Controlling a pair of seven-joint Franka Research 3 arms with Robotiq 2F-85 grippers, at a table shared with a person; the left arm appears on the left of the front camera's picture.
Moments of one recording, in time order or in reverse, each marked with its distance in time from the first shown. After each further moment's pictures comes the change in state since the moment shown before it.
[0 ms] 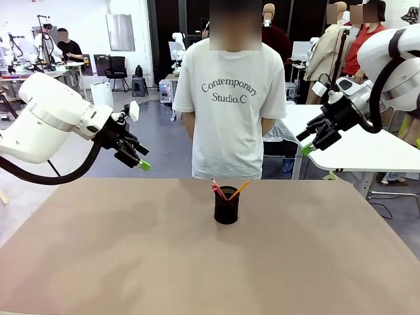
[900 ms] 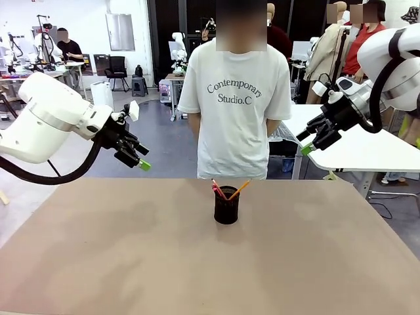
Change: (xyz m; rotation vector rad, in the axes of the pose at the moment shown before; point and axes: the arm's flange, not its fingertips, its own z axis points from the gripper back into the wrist) left arm 0.000 0.000 0.000 0.000 0.000 0.000; right arm 0.000 0.000 0.000 0.000 0.000 0.000
